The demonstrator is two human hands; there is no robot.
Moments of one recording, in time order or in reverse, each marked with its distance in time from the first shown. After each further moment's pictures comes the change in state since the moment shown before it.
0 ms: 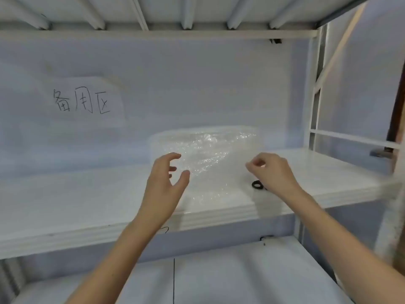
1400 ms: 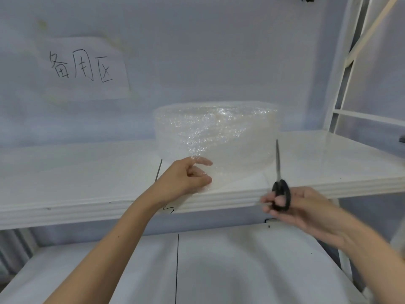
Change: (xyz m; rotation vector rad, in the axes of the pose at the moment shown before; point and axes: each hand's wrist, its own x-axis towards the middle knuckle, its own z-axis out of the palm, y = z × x) left_hand 0.011 -0.035 0.013 -0.213 -0.522 -0.314; right_hand -0.069 0.046 -0.007 0.915 -0.604 0.514
